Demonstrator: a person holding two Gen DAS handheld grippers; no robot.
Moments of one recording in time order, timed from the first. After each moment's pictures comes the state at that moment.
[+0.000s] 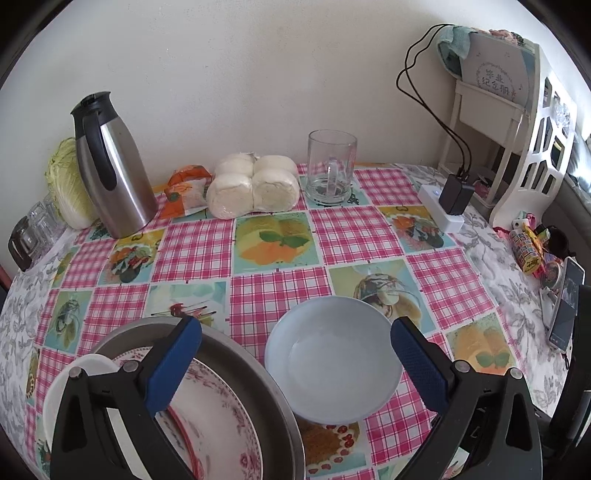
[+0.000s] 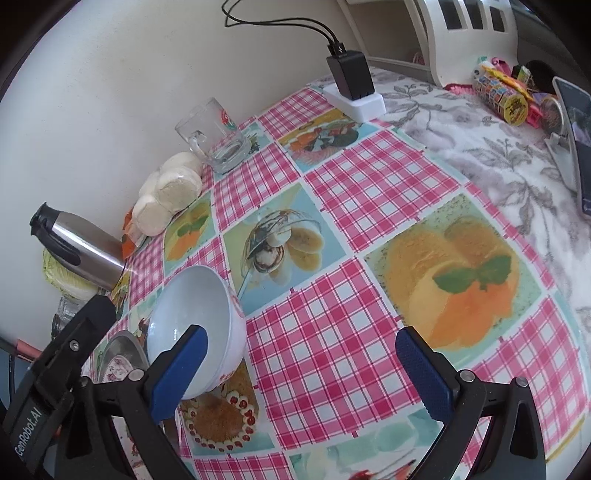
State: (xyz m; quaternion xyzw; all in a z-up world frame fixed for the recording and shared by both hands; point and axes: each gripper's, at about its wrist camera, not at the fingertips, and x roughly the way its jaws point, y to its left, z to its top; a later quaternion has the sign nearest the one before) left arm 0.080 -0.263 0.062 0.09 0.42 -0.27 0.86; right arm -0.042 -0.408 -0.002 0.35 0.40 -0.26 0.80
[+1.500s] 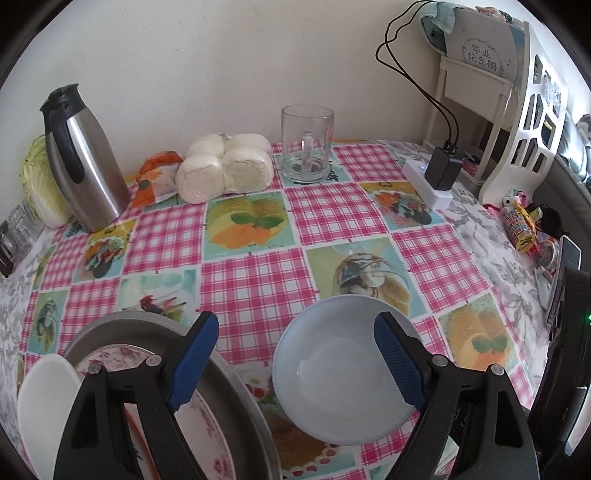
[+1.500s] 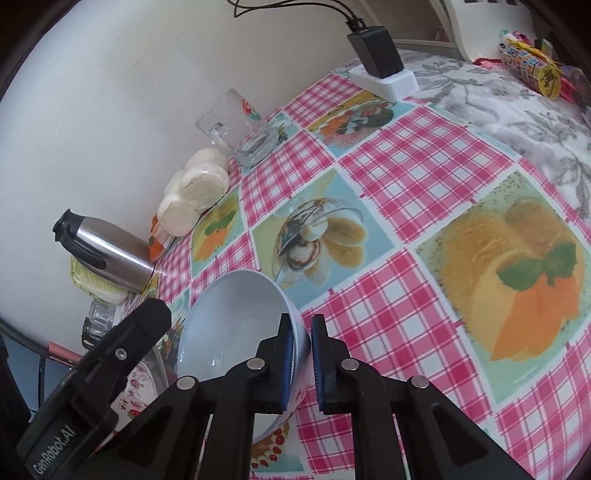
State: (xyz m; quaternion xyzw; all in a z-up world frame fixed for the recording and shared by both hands) left arm 0.076 -0.284 0.042 0.11 0.45 -0.31 0.83; right arm -0.026 -0.414 -0.025 0.40 0.38 -0.20 0.81
